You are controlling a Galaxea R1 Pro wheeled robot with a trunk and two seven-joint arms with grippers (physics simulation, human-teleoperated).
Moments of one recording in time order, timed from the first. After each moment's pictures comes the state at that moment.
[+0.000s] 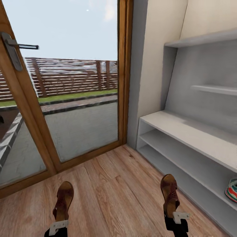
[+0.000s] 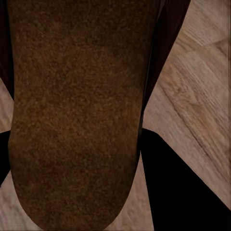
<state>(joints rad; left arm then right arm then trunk) -0.26 0.01 0.58 -0.43 -0.29 -0.37 -0.28 -0.39 -0.06 -0.15 -0.20 0.14 -0.51 -0.09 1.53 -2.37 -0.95</state>
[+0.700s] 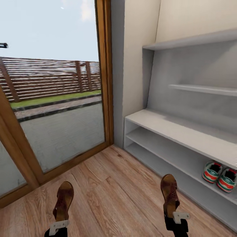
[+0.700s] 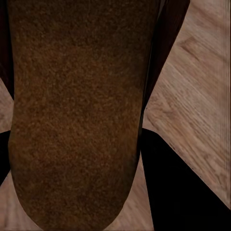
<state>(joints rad) -0.26 0.01 0.58 -0.43 -0.30 -0.37 -0.28 -0.39 -0.06 -0.15 -0.20 0.14 -0.51 -0.09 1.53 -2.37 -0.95</state>
